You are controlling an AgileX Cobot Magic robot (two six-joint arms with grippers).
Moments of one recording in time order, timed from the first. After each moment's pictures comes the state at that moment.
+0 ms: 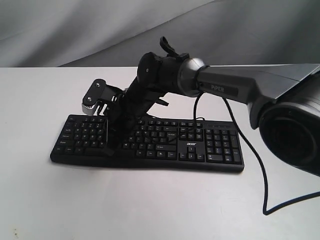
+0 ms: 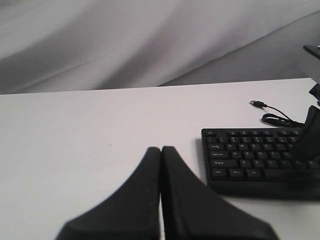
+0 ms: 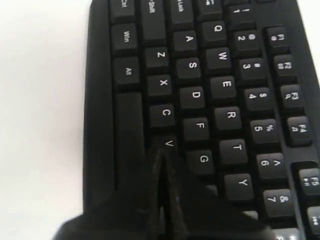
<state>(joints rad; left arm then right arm) 0.10 0.00 0.00 0.12 0.27 -0.07 0.67 2.39 -1.89 0.56 0.82 -1.03</state>
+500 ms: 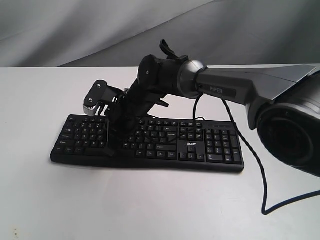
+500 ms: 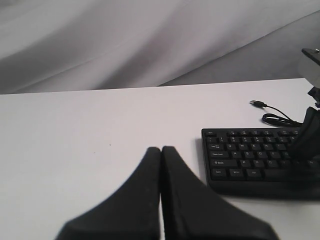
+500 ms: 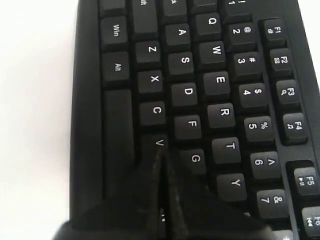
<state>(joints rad) 0.10 0.00 0.00 0.12 0.27 -0.07 0.67 2.40 -1.89 0.56 0.80 -1.04</state>
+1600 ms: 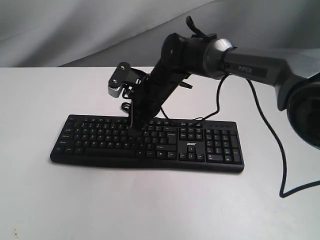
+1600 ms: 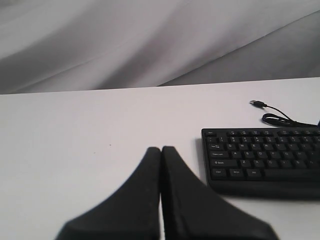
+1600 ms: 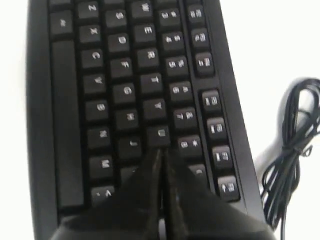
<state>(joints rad) 0.10 0.00 0.00 0.12 0.27 -0.07 0.57 2.33 -1.86 0.47 0.86 -1.01</state>
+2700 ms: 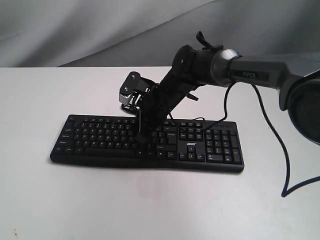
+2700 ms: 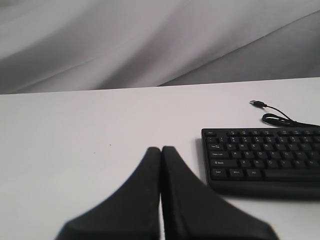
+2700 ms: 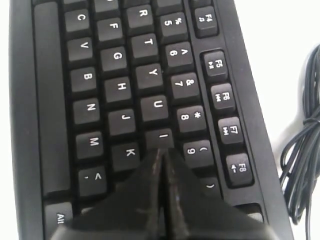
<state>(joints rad) 0.10 0.00 0.00 0.12 0.27 -0.07 0.53 2.35 -1.79 0.59 0.82 -1.12</state>
